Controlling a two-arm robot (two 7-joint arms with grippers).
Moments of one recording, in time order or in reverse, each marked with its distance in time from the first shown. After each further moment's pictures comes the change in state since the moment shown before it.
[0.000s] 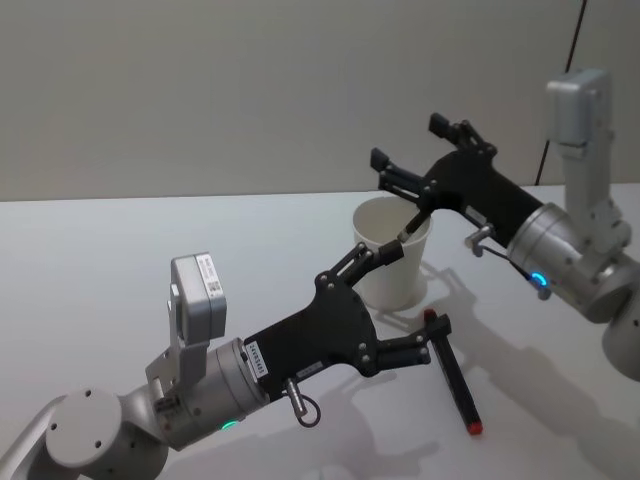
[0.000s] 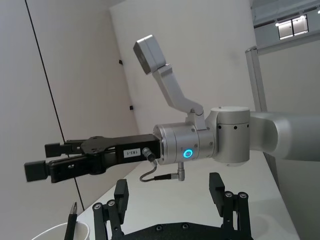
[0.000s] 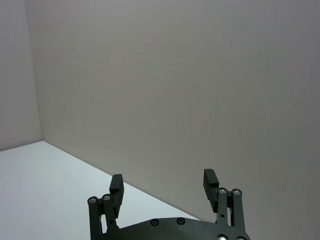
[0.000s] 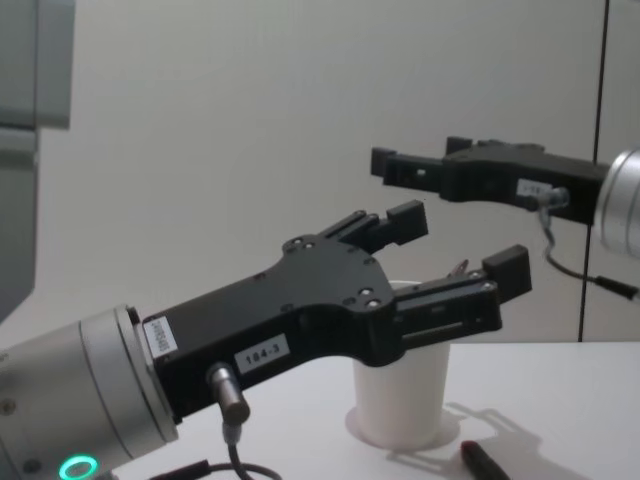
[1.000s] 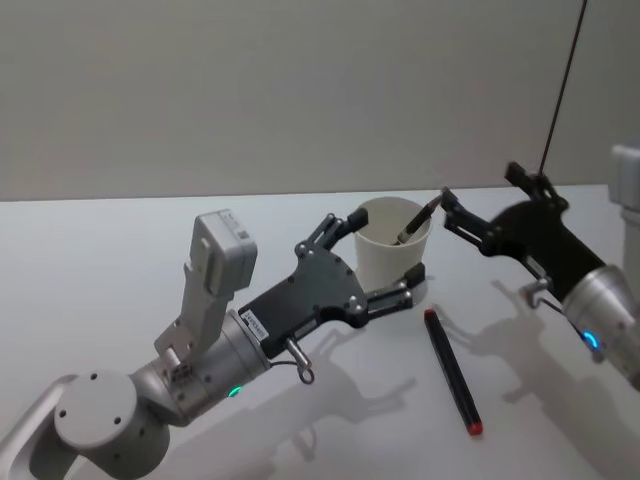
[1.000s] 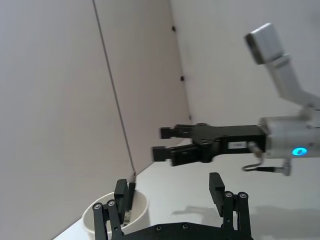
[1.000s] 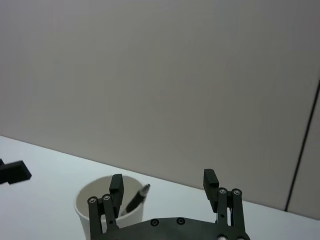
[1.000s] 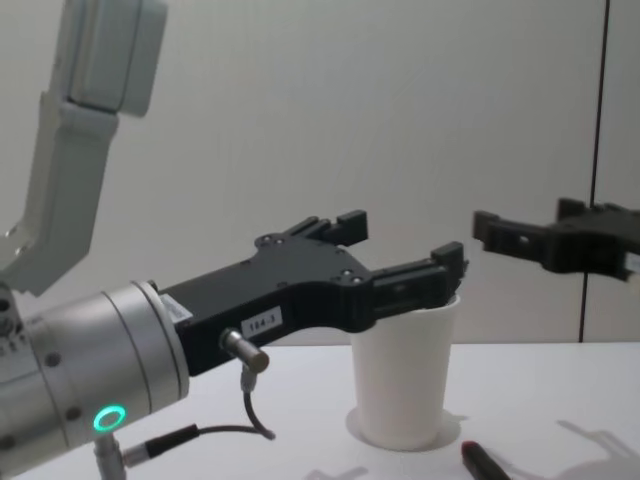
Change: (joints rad) left arm -0.034 0.027 0.038 -0.022 0.083 0.102 0.296; right arm -0.197 0.060 0.061 -0.121 -0.010 -0.018 -0.178
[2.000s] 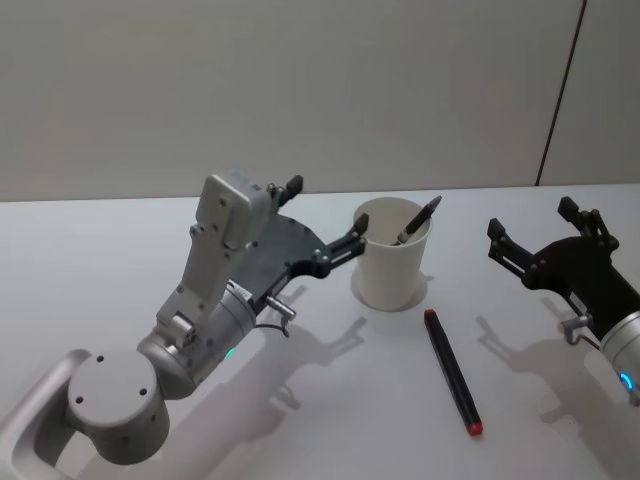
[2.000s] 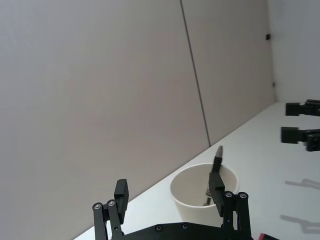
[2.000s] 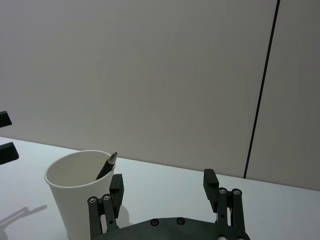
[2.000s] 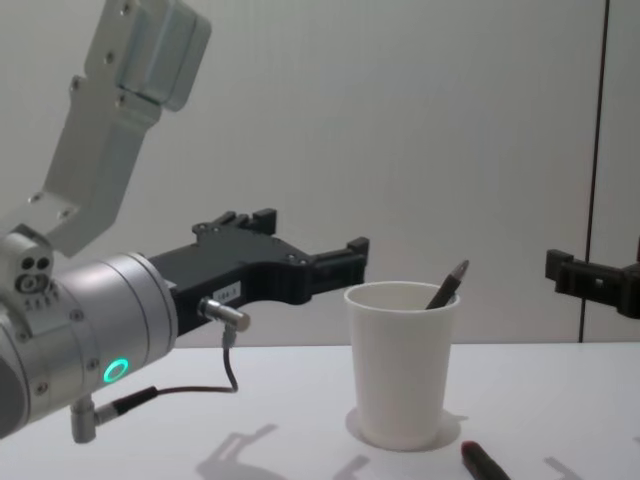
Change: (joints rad) left arm -0.046 0.036 0.052 -0.030 0.111 0.135 0.393; right arm -0.136 0.041 0.041 -0.083 -0.008 -0.011 -0.121
